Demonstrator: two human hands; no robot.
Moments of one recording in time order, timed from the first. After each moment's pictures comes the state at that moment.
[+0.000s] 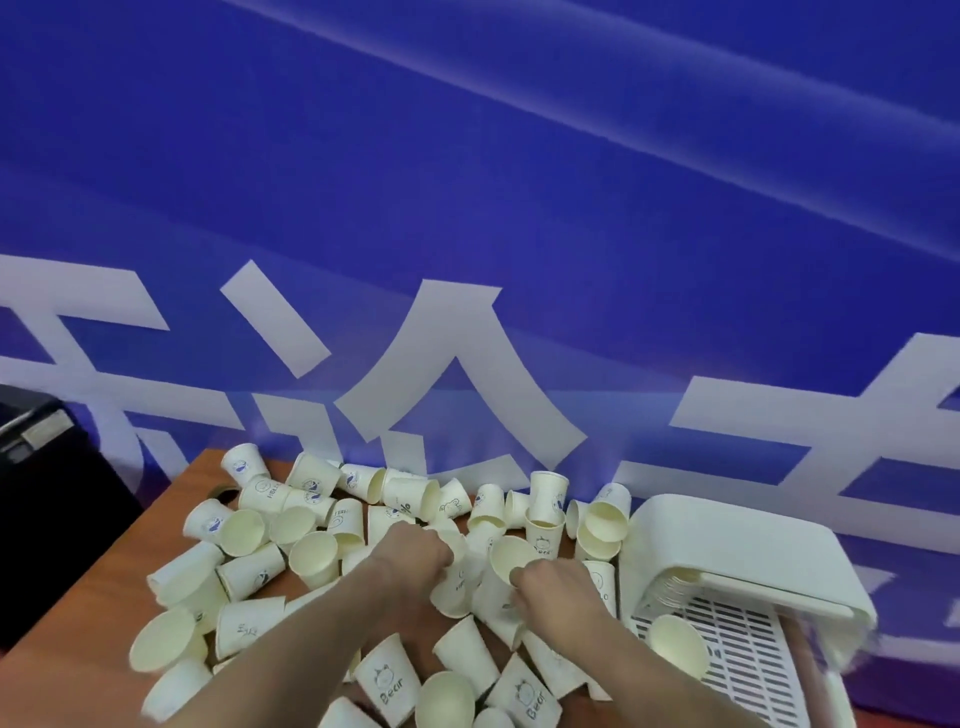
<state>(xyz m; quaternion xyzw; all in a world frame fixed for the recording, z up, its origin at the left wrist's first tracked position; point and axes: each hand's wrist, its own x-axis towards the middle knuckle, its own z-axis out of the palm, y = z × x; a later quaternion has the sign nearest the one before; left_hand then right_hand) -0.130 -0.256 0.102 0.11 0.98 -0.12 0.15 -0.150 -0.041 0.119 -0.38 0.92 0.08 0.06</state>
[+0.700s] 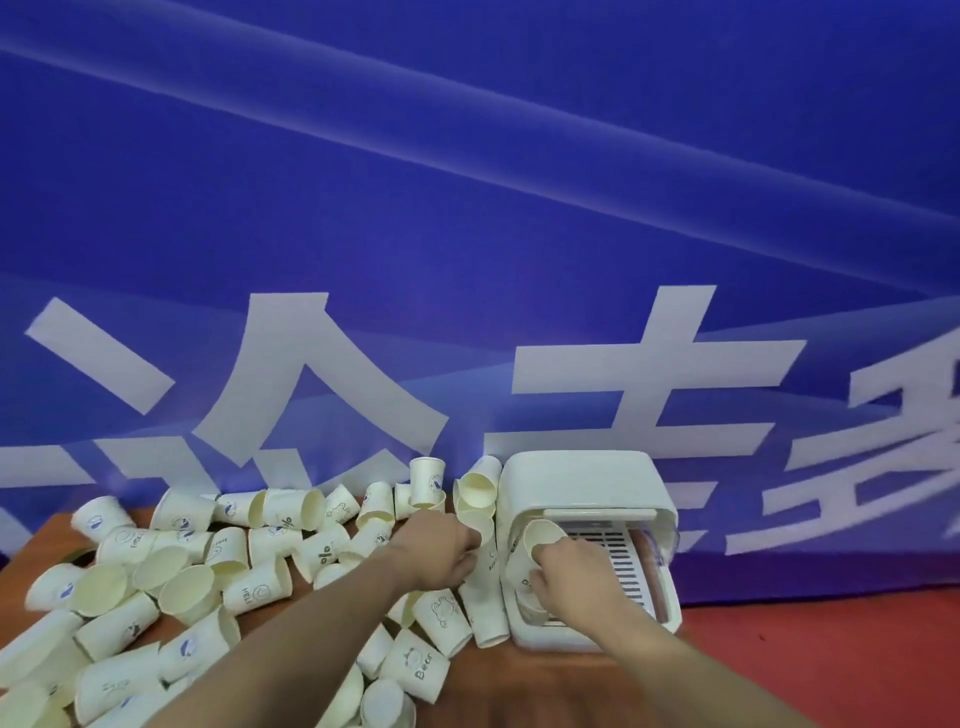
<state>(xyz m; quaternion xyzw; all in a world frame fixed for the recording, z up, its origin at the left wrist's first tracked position) -0.146 -0.077 0.139 0.27 0.96 -0.03 0.08 -0.118 0.140 0.140 -0.18 0.98 0.02 0.04</state>
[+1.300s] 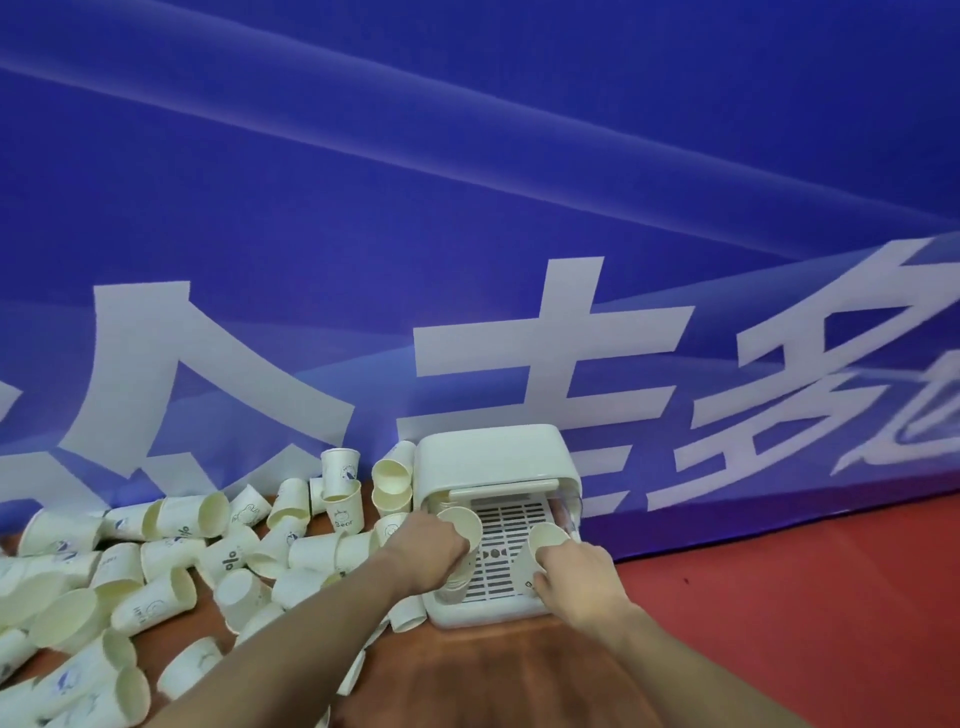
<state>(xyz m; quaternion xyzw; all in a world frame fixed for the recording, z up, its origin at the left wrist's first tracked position) -0.148 0.044 0.124 0.34 0.92 -0.17 0.09 -0.093 0.259 0.127 -0.08 0.99 -0.01 0.09</state>
